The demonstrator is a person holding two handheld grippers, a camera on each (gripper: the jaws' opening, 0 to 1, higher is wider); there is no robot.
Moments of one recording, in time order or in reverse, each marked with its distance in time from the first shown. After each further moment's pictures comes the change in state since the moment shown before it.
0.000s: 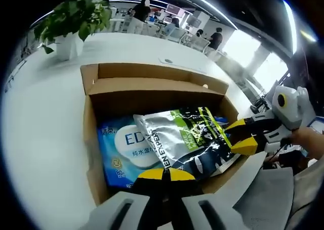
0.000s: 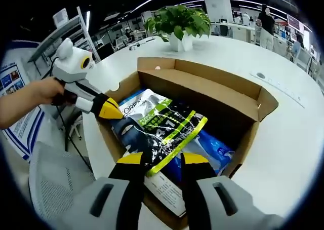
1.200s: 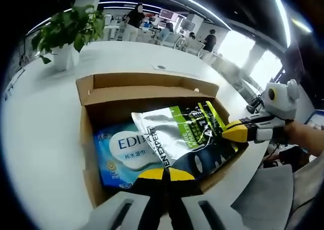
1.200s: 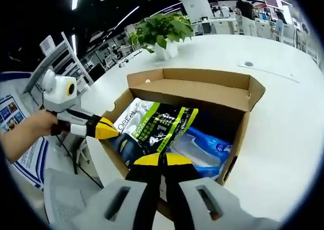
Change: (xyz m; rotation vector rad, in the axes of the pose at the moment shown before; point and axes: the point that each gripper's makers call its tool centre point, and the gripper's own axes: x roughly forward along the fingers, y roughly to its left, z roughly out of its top) left arm -0.012 -0.018 0.007 0.040 -0.049 -0.007; right arm -0.021 -0.002 0.015 0.201 -0.117 -0.003
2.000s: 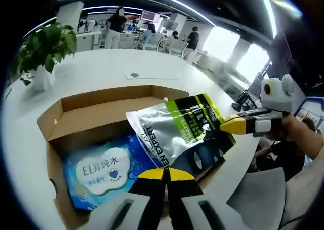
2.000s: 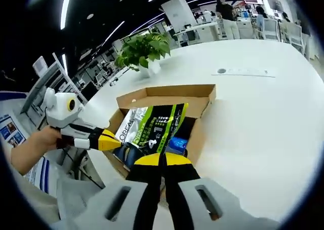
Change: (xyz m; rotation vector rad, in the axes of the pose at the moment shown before) left arm 0.026 -0.075 0.034 0.099 -0.004 -0.095; right arm -0.074 -0.048 0.014 0.125 -0.092 -0.069
